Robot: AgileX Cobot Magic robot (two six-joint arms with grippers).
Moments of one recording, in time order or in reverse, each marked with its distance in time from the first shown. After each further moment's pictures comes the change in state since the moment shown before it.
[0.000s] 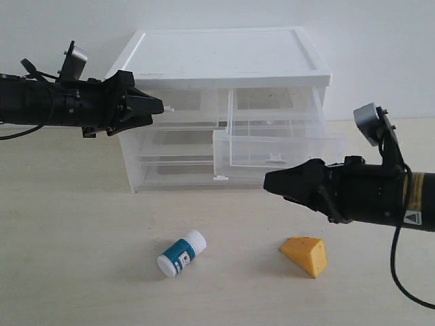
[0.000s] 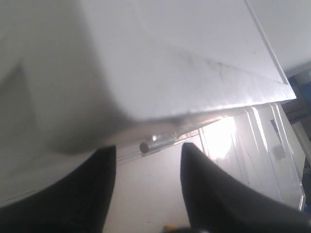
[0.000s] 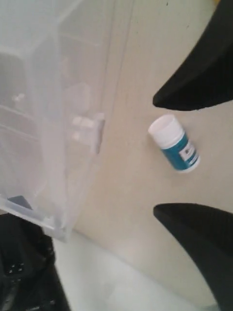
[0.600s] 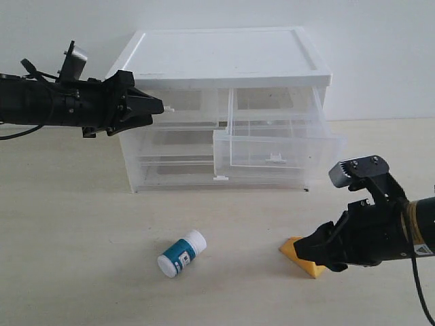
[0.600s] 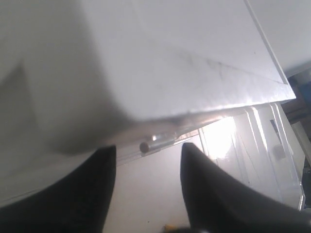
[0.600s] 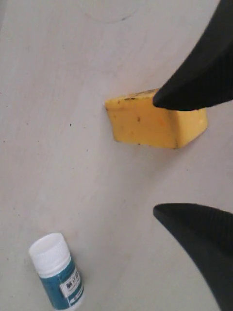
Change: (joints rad) left arm 0.000 0.000 0.000 0.000 0.002 0.000; right arm 0.000 0.040 0.000 -0.294 0.355 -0.158
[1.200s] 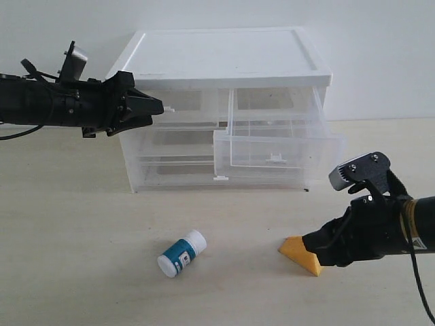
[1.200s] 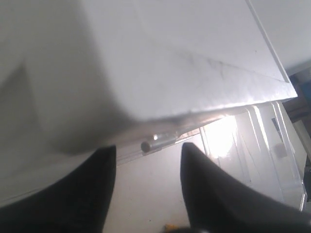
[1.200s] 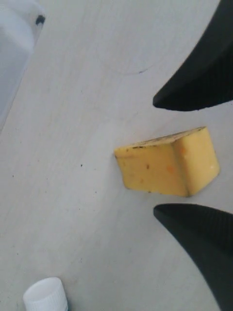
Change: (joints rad) left arm 0.000 0.000 0.000 0.008 0.000 0.000; right arm 0.000 0.022 0.000 0.188 0.079 -0.281
